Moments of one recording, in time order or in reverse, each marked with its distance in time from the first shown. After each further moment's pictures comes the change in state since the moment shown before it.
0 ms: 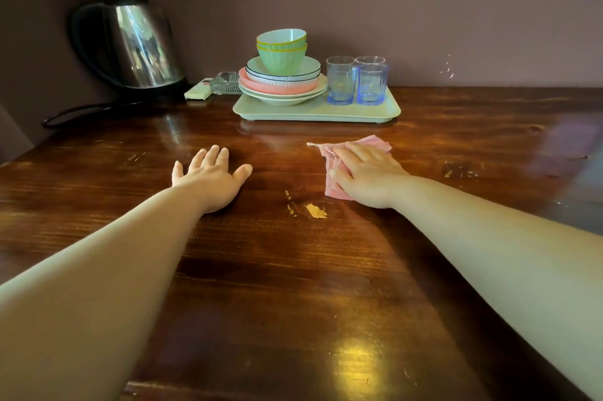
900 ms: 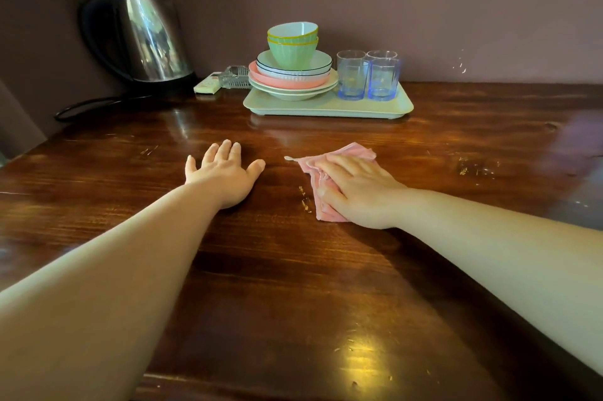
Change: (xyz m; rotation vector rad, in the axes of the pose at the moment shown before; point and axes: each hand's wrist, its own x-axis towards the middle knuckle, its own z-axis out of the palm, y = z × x) left_hand -0.001 -0.002 0.001 0.009 0.015 0.027; right_hand -0.020 -0.033 0.013 0.045 -0.036 -0.182
